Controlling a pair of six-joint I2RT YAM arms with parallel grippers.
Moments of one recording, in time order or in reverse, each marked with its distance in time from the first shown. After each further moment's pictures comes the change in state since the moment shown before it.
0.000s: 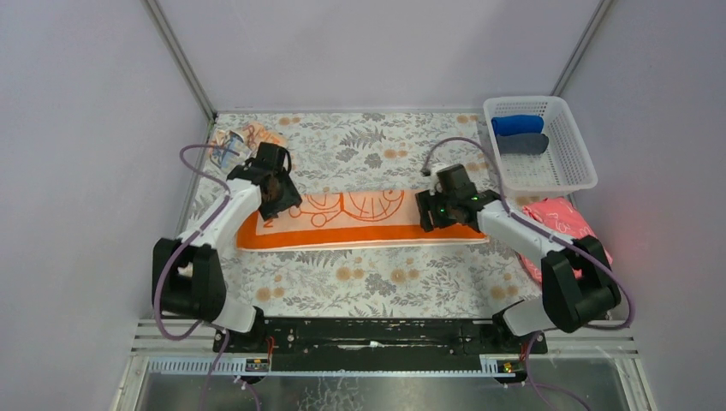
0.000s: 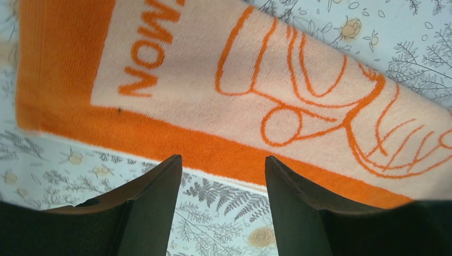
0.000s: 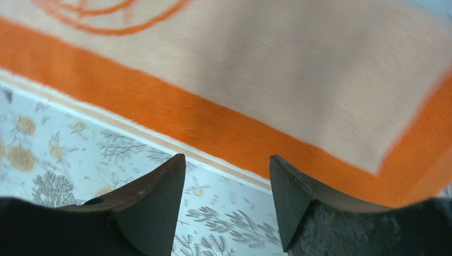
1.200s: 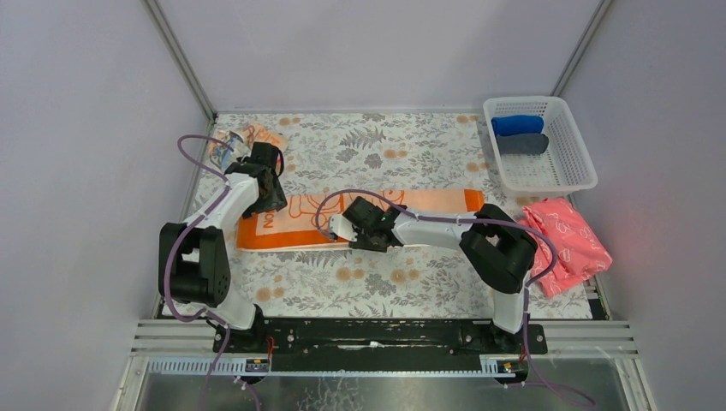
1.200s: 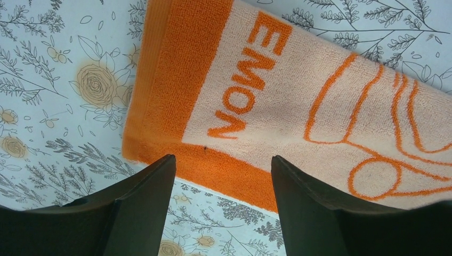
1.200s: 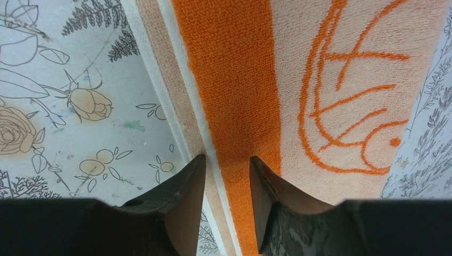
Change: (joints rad) left arm 0.076 0.130 0.045 -0.025 -0.191 0.212; right arm 0.539 0.478 0.351 -0.056 0.243 -0.715
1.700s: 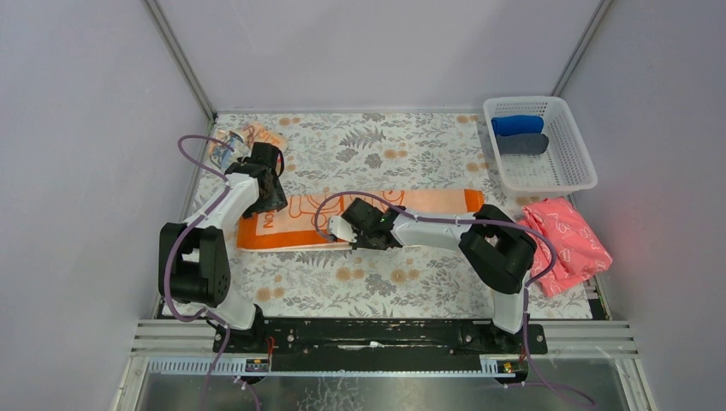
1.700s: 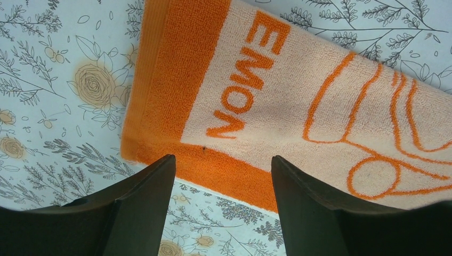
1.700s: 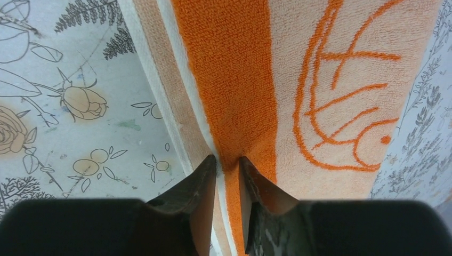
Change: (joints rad) left arm 0.002 0.000 -0.003 0.003 0.006 0.000; right arm 0.010 0.005 0.002 -0.003 0.028 -0.020
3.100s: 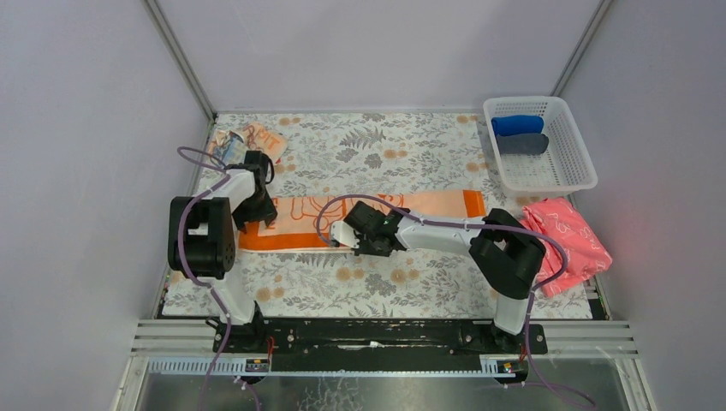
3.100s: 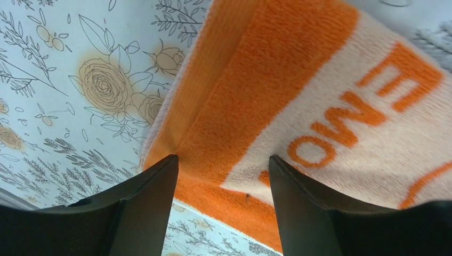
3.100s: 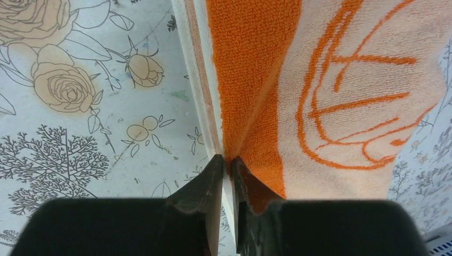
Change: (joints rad) left arm 0.112 0.180 -0.001 0.001 -0.002 0.000; right arm 0.021 -0.063 -0.026 -0.074 -0.064 0.030
